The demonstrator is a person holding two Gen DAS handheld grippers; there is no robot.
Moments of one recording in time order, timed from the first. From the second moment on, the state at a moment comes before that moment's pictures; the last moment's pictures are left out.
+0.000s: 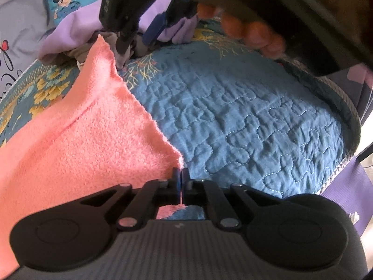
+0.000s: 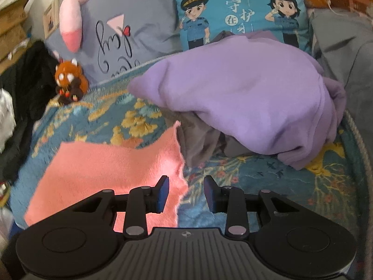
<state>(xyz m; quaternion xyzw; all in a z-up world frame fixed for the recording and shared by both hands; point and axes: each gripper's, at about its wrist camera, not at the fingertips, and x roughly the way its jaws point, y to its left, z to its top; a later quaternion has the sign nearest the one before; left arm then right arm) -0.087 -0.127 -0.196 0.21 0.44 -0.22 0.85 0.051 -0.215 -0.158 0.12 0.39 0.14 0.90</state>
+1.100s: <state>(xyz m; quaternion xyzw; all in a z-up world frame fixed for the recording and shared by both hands) -0.091 -0.012 -0.126 0.10 0.40 -0.21 0.88 0.102 -0.129 -0.093 0.07 0.34 0.17 0.92</state>
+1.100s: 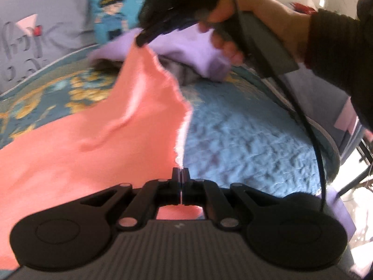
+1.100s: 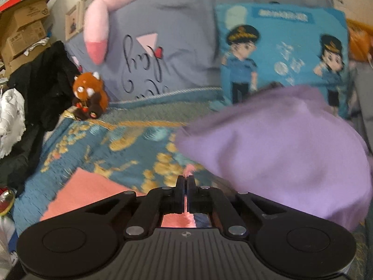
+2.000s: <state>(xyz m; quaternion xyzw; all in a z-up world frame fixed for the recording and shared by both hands) -0.087 0.339 -0.112 -0.04 0.43 0.10 0.90 0.203 0.242 -0.116 0.07 0.42 0.29 0.86</state>
